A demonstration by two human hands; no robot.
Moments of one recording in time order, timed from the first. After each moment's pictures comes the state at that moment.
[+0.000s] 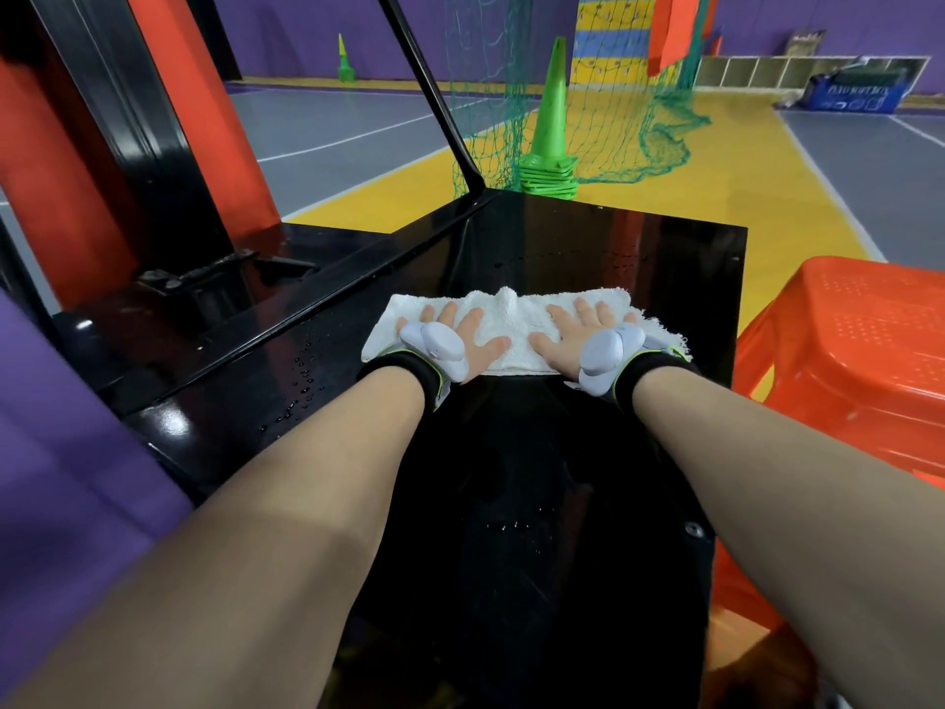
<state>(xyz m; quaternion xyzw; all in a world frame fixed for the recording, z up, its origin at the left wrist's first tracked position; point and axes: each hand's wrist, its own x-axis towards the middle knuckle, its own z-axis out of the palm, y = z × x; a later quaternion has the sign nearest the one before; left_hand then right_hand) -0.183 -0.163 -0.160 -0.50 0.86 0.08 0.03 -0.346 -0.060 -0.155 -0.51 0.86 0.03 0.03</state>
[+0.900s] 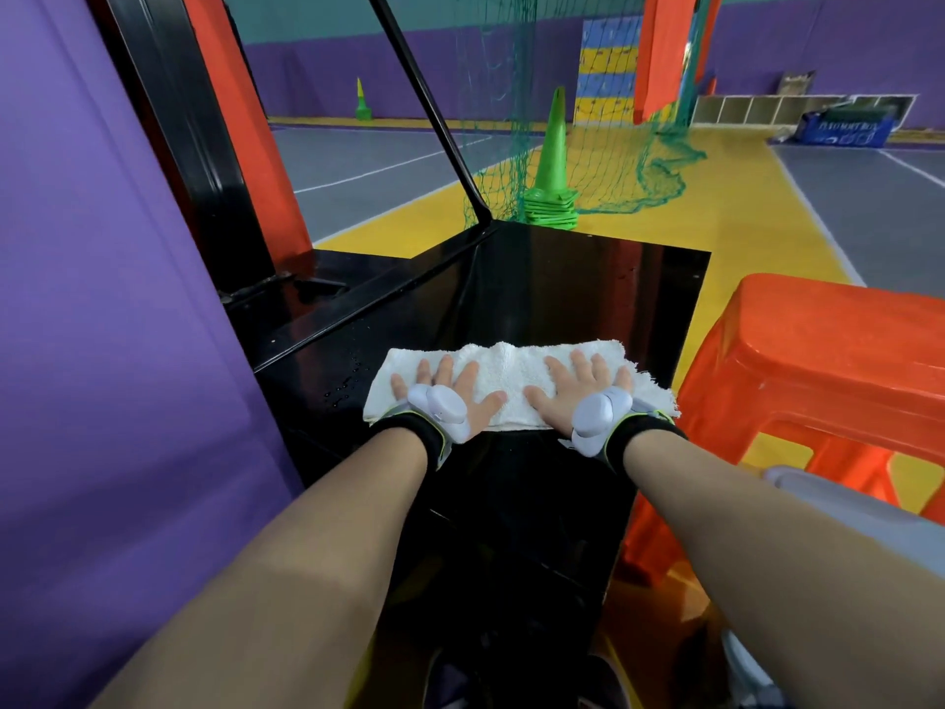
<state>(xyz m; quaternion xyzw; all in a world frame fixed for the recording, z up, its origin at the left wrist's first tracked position) -0.108 -0.032 -0.150 -0.52 0.85 0.06 0.05 -0.276 0.046 -0.155 -0.50 0.87 0.01 0.02</state>
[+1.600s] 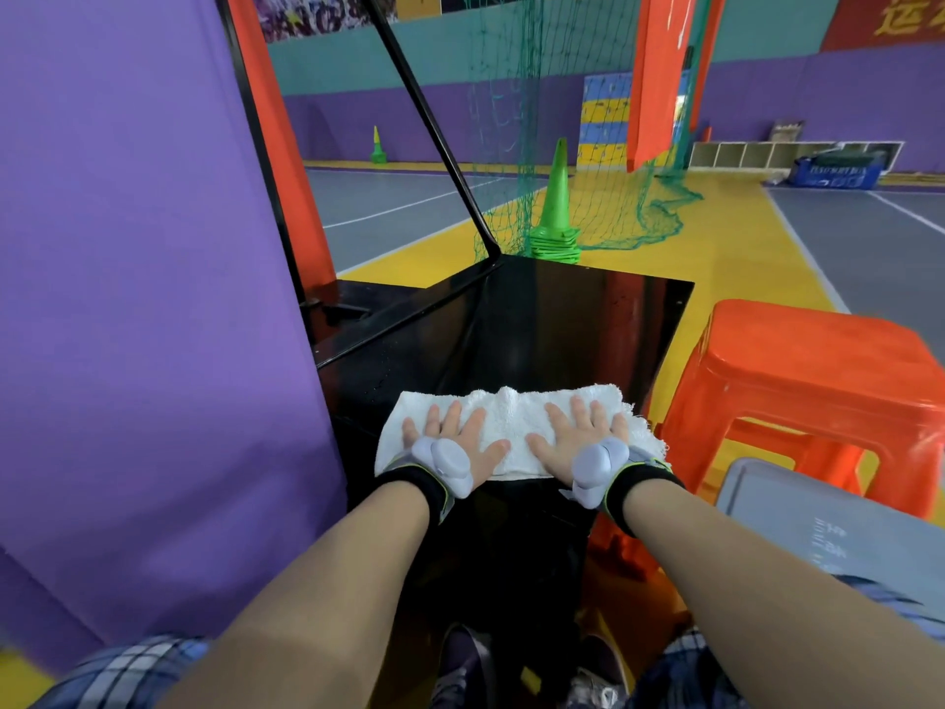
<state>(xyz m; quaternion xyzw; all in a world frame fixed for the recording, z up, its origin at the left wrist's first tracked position) -0.051 0.066 -0.136 -0.51 0.86 0.07 0.06 -0.216 0.132 -0.143 -0.50 0.86 0.02 0.04</state>
